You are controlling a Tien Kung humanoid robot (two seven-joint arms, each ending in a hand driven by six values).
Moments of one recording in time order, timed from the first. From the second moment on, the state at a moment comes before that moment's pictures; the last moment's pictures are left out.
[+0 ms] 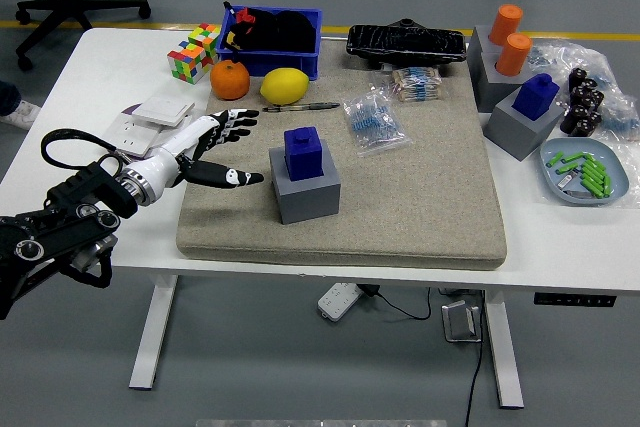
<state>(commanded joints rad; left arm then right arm) -0.83 0.44 -0.20 -1.02 0.65 0.19 -0.32 0.03 -0.28 1.13 0.23 -0.79 0.07 -0.06</state>
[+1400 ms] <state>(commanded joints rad) -0.81 0.27 -0.25 -0.93 0.62 0.25 -0.33 0.04 -0.28 1.09 0.23 -0.78 0.07 -0.06</state>
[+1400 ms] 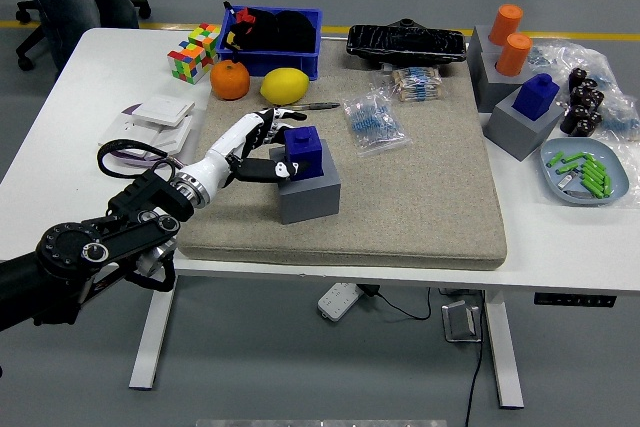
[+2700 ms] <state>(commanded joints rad) -0.73 0.35 -0.41 -0.83 0.58 0.33 -0.46 0.03 -0.28 1.11 0.22 -0.79 0.07 -0.06</state>
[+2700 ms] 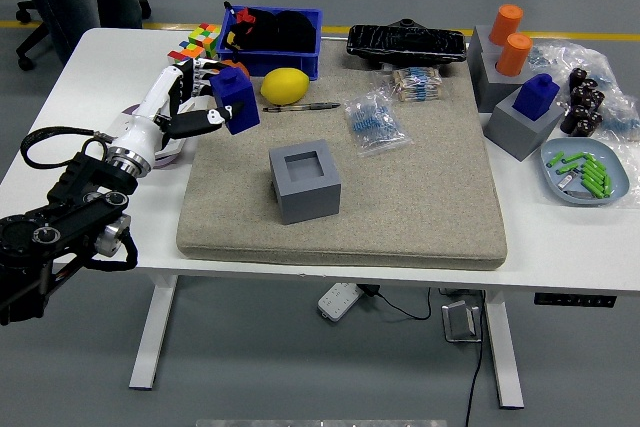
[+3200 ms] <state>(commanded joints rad) -0.66 0.26 -0.36 -0.65 0.49 0.33 -0.50 0.03 -0.27 1.11 0.22 -0.79 0.07 -0.06</state>
